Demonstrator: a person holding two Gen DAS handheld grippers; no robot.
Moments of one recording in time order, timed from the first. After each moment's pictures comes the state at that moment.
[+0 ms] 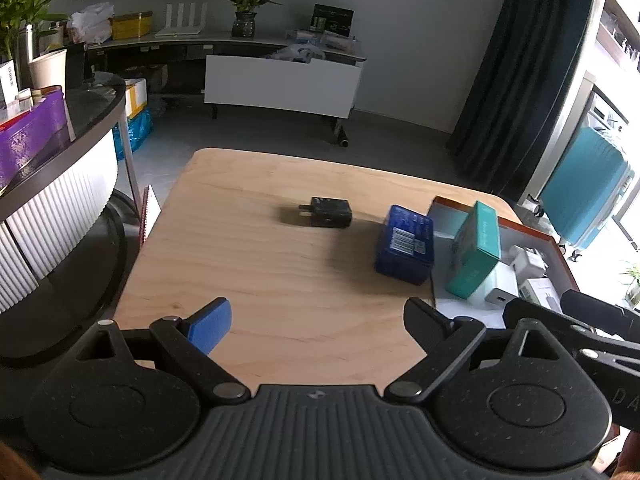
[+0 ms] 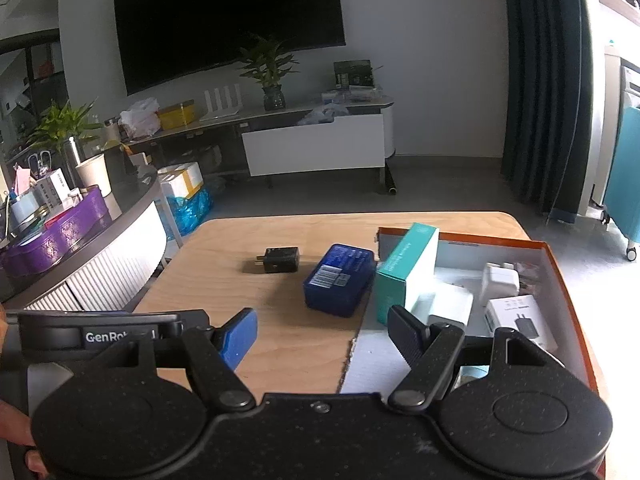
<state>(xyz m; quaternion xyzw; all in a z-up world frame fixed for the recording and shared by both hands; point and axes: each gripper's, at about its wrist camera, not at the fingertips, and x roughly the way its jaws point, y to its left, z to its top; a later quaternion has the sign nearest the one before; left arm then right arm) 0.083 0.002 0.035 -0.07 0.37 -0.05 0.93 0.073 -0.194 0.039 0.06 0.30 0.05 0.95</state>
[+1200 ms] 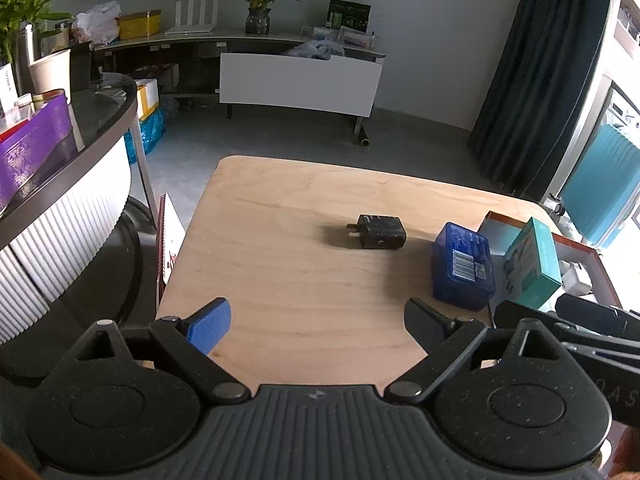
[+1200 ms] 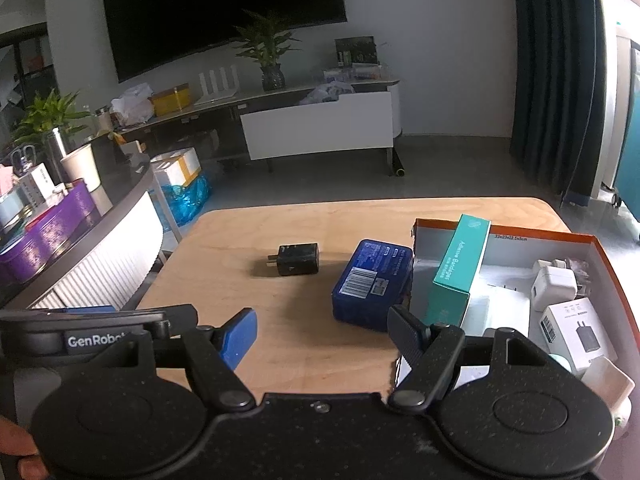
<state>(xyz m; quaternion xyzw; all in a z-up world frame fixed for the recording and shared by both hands) 0.127 0.036 0.024 -0.05 0.38 -0.04 0.92 0.137 -0.164 0.016 0.07 0.33 0.03 0.94</state>
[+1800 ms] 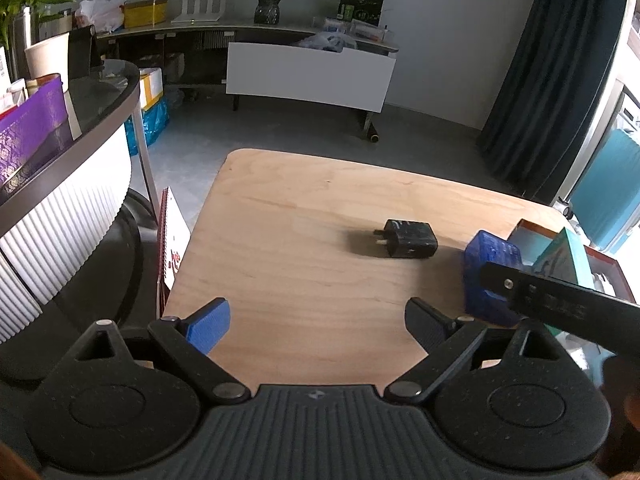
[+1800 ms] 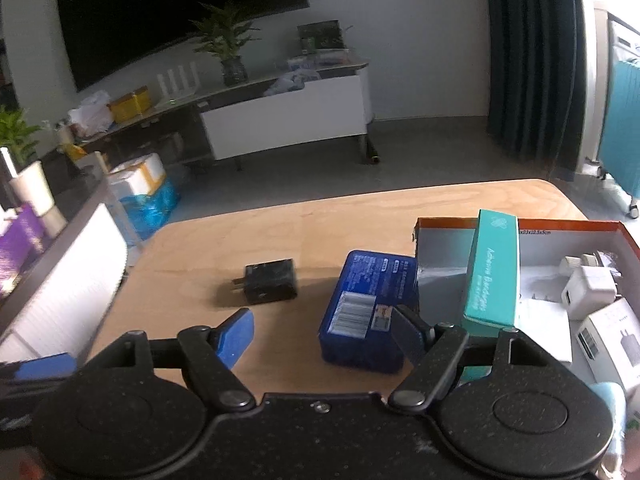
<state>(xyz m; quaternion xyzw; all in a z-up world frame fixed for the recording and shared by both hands) 0.157 0.054 0.007 -0.07 0.39 -0.04 0.92 0.209 -0.157 -0.019 0.09 0.34 -0.03 0.93</state>
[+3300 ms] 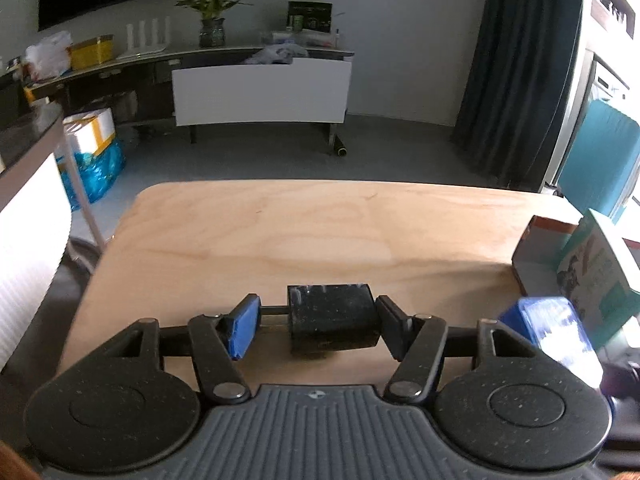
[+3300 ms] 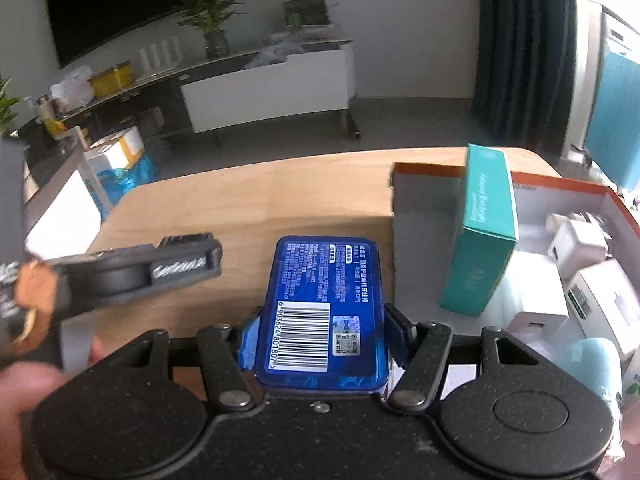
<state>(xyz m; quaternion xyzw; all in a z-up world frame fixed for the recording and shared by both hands) 0.204 0.013 -0.027 -0.01 0.34 -0.08 0.94 0.192 -0.168 -0.037 0.08 0.37 -0.02 0.93</state>
